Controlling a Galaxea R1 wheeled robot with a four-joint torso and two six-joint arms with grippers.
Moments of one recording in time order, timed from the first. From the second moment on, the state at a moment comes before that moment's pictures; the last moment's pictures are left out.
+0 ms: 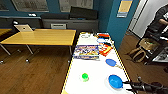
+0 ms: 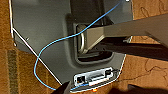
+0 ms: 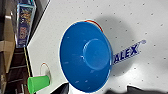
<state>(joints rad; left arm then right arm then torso) 1.49 2.92 -2.50 0.11 -0.12 -0.08 -0.56 2.17 -1.73 0.95 -0.28 -0.07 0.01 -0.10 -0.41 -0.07</state>
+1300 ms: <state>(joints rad) 1.49 2.92 -2.51 0.11 -0.12 -0.08 -0.56 2.36 -2.01 0.95 -0.30 0.08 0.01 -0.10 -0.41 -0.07</state>
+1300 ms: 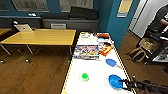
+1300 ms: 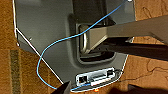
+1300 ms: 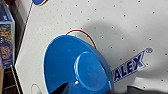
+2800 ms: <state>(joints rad) 1.49 2.93 -2.51 0.10 -0.12 -0.08 -0.50 1.87 -1.58 0.93 -0.37 0.09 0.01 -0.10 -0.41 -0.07</state>
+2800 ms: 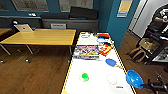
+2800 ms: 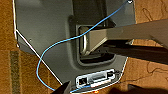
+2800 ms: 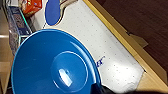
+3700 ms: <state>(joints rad) 1.48 2.88 -2.44 0.10 -0.16 -0.08 -1.00 1.71 -1.28 0.68 -0.12 0.03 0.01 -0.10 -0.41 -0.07</state>
